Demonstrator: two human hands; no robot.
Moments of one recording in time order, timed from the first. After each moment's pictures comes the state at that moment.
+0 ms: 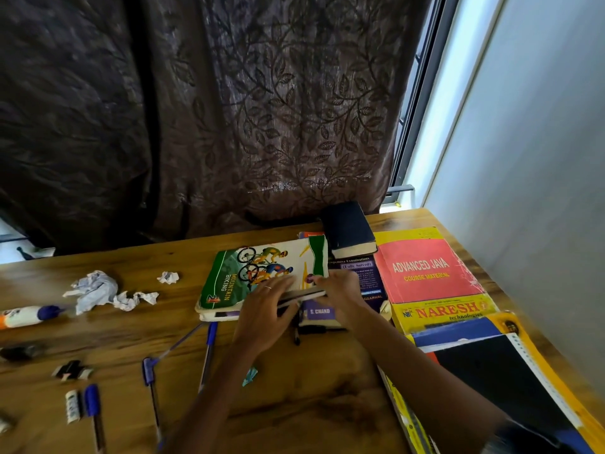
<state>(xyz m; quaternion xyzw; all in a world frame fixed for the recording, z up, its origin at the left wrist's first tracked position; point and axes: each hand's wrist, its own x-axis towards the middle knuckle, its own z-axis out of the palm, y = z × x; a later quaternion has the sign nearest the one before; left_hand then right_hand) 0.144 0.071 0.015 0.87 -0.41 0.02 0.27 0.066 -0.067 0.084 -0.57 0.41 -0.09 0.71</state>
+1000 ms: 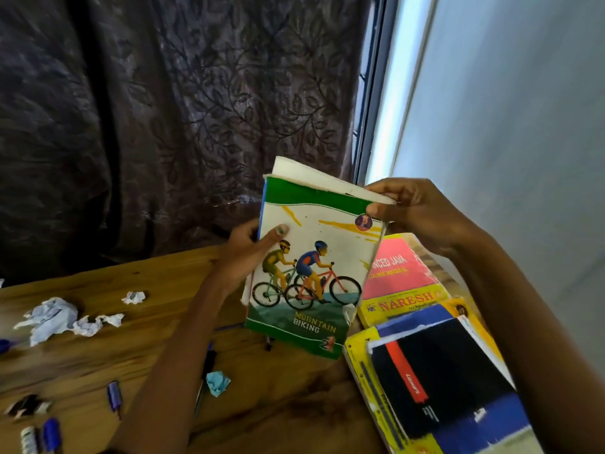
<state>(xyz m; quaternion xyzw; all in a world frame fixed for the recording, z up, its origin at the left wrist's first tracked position) 0.134 0.019 0.159 0.69 -0.32 -0.14 0.63 -0.046 -0.164 0.249 -0.80 0.11 -0.19 0.56</state>
